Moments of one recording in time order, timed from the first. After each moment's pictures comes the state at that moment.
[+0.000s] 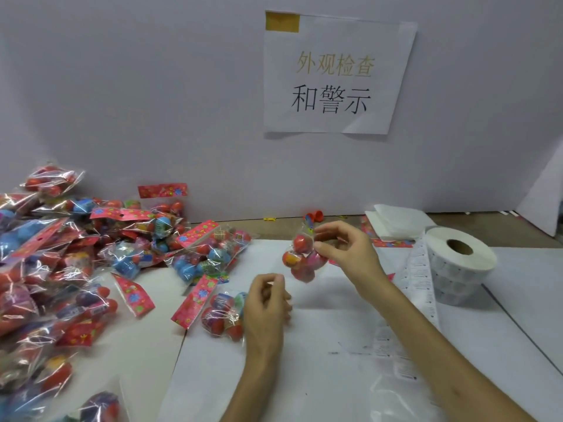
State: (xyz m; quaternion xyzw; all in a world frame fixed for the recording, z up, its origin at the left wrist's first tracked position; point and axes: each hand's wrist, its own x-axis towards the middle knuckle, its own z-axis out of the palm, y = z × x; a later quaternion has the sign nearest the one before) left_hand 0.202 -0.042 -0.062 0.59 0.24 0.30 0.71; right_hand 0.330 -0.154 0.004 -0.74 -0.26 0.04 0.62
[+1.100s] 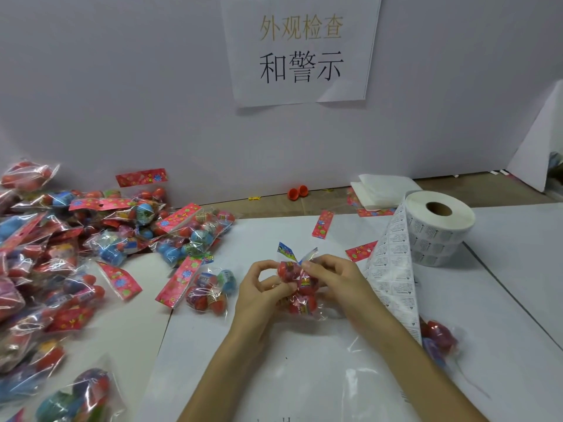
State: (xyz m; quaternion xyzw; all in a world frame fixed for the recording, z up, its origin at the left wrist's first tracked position) left_hand 0.185 -0.057 -0.051 0.58 0.21 0.10 0.79; right_hand 0.268 -0.195 -0.040 -0.67 -0.10 0.24 0.69
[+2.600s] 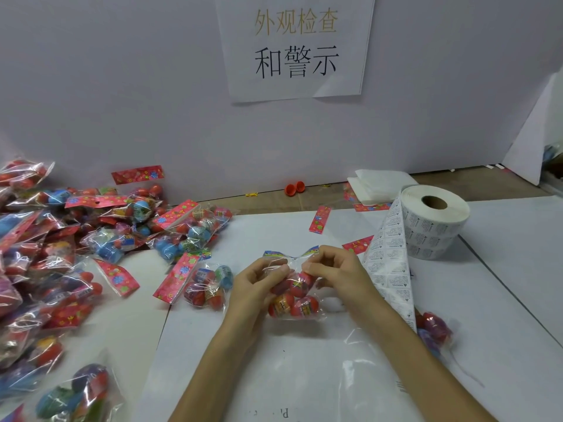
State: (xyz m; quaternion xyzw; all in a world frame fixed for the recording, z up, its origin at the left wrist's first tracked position) left_hand 0.186 -0.049 -0.054 0.54 0.16 0.10 0.82; right_hand 0.270 -0.202 -0.035 -0.69 -0.16 0.18 0.68
